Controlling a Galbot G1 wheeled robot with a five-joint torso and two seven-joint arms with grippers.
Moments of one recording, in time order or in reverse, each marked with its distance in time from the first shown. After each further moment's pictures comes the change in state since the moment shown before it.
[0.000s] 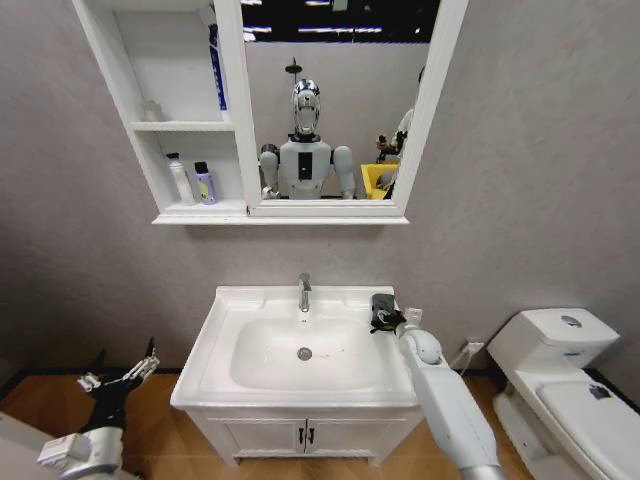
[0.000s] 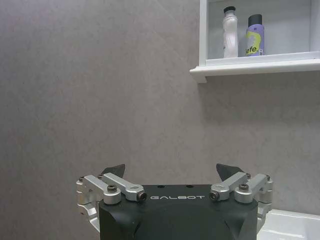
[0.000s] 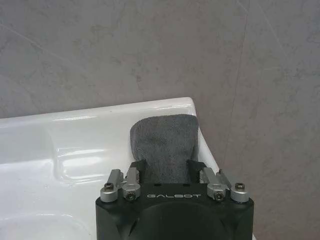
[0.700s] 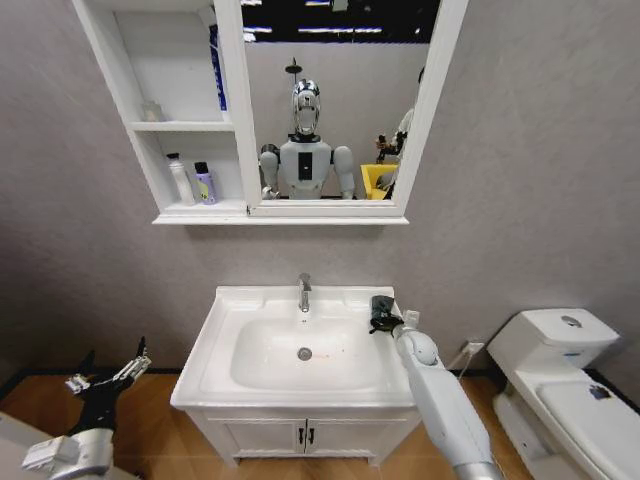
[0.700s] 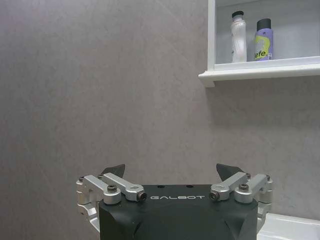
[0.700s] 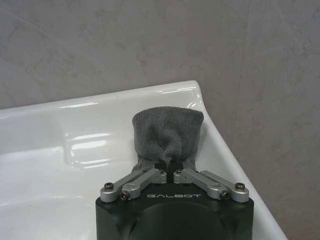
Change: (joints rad) left arm -0.001 0.008 -0.028 -0.002 -0.020 0.001 -0.003; right arm -0.053 0.016 0.006 0.021 0.022 0.021 -0.009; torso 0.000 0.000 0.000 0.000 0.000
